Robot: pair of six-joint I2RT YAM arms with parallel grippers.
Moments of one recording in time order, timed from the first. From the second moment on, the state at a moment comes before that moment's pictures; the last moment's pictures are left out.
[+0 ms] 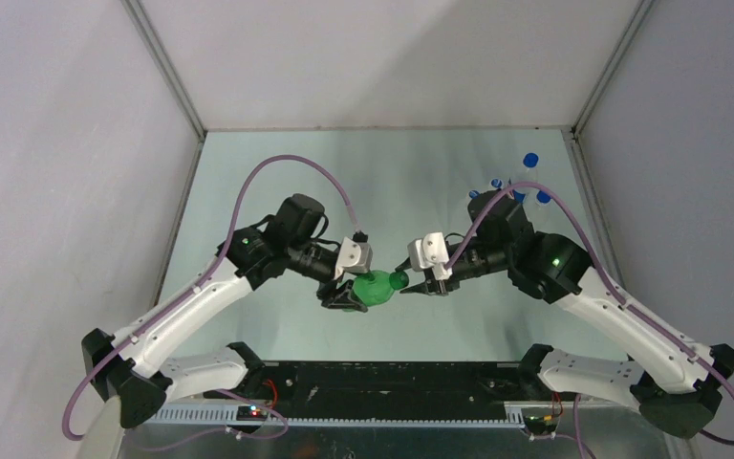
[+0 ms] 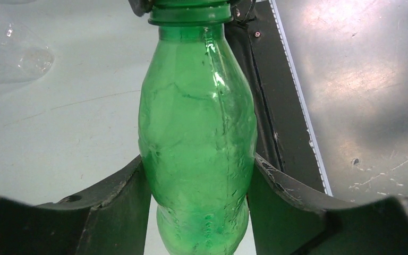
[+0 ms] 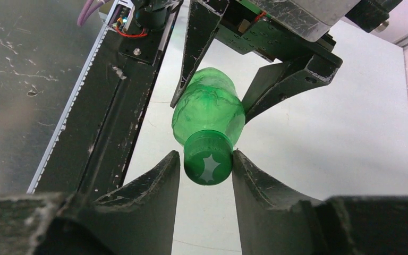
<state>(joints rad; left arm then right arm) -0.72 1.11 1.06 -0.76 0.89 0.63 0.86 1.03 1.19 -0.67 -0.74 -0.67</state>
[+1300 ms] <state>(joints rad) -1.24 0.98 0.66 -0.09 -0.48 0.62 0.67 1.18 1.11 -0.53 -0.44 0.71</state>
